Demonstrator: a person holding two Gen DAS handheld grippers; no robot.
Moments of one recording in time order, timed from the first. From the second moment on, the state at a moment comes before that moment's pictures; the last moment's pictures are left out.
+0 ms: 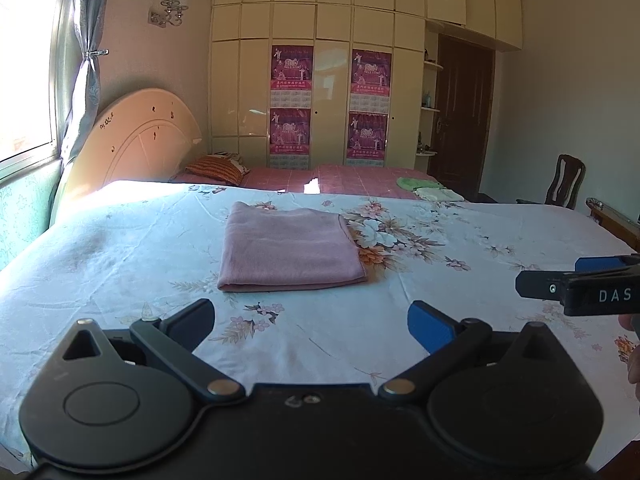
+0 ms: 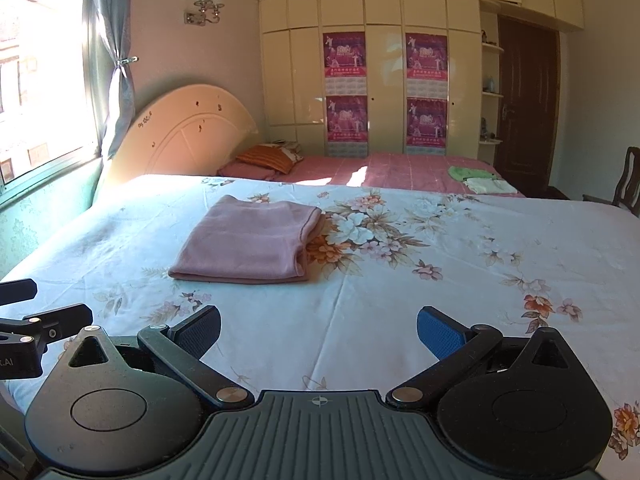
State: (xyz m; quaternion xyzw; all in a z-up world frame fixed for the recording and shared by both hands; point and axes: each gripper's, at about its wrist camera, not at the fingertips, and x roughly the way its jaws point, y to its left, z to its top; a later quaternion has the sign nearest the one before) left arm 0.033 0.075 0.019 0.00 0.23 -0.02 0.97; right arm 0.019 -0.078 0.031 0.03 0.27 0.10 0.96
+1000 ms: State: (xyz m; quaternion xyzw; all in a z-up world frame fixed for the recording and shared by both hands) left arm 0.036 0.077 0.025 0.00 0.23 -0.03 0.97; right arm 0.021 -0.077 0.033 0.03 0.27 0.10 0.96
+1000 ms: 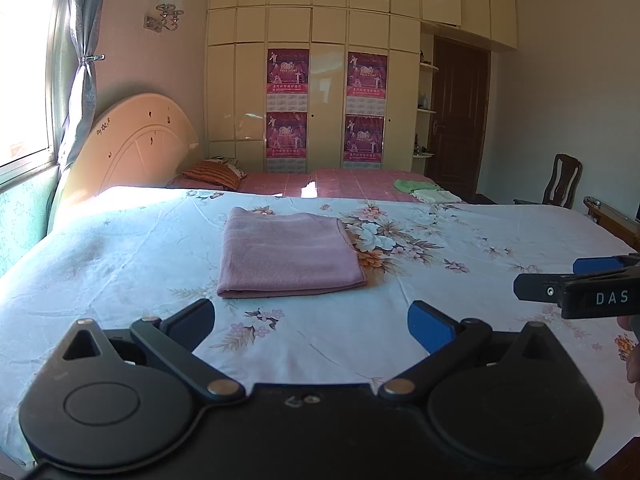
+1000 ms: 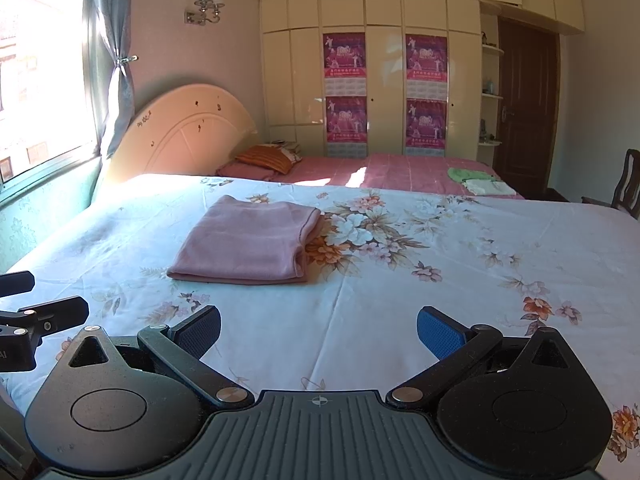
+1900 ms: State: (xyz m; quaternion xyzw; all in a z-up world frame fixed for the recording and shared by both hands) left arm 0.037 0.090 0.019 -0.01 0.23 -0.04 0.97; right arm 0.024 -0.073 0.031 0.03 0.28 0.10 0.96
